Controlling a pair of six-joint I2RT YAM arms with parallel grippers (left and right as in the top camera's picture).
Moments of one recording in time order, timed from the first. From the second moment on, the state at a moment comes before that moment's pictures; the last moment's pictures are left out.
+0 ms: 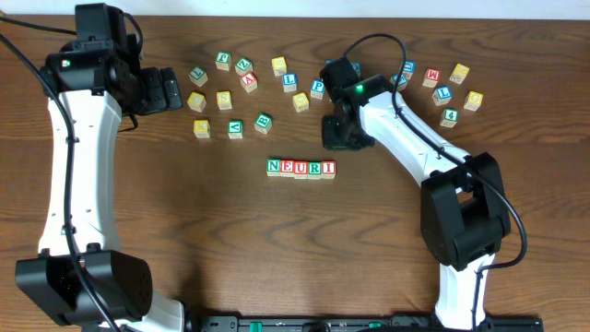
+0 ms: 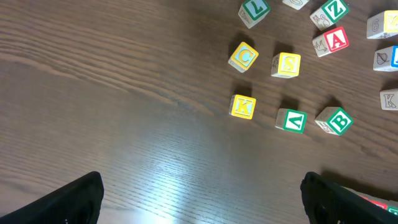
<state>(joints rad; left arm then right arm) 0.10 1.70 1.74 -1.19 -0.03 -0.14 0.46 2.09 1.64 -0.95 -0.01 0.44</state>
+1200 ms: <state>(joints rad) 0.10 1.70 1.74 -1.19 -0.03 -0.14 0.52 2.10 1.55 -0.81 -0.02 0.45</state>
